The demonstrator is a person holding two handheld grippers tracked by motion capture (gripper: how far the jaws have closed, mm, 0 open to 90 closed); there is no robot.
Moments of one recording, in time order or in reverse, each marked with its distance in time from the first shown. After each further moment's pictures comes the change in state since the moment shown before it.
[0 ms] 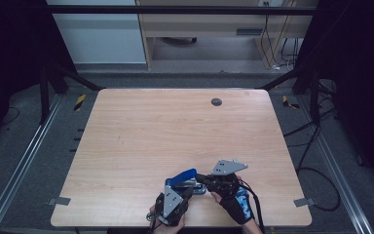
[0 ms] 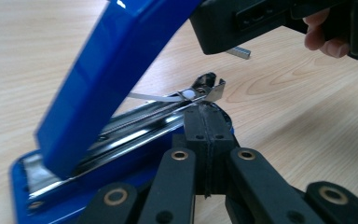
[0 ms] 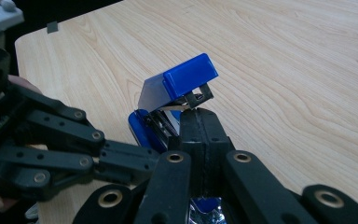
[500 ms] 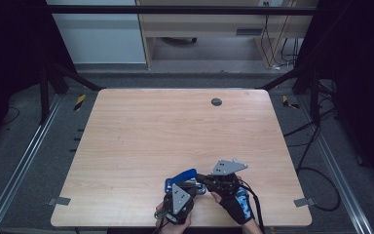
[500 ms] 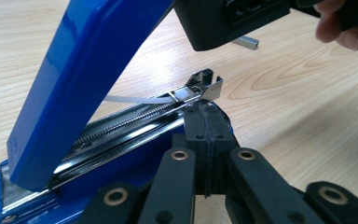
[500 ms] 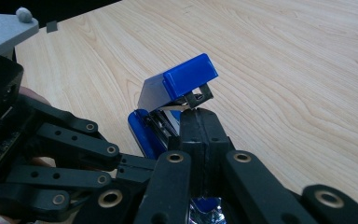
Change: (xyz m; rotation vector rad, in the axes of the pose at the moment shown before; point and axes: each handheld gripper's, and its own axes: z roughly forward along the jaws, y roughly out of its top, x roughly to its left) left arm -0.012 0.007 0.012 0.059 0.053 0.021; right arm 0.000 0.000 0.000 0.001 -0.003 -0.004
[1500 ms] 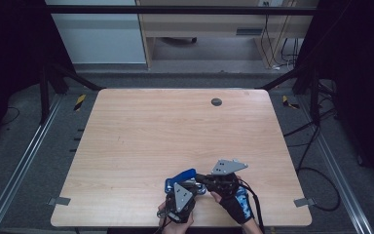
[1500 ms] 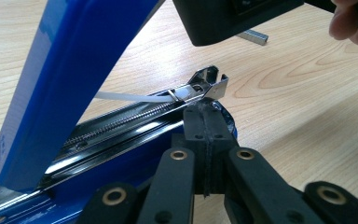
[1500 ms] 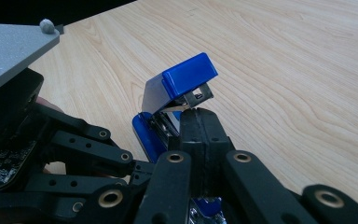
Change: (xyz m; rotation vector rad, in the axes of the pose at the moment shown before) left arm -0.004 0.002 0.005 0.028 0.031 -0.015; right arm -0.001 0.000 0.001 -0.011 0.023 0.002
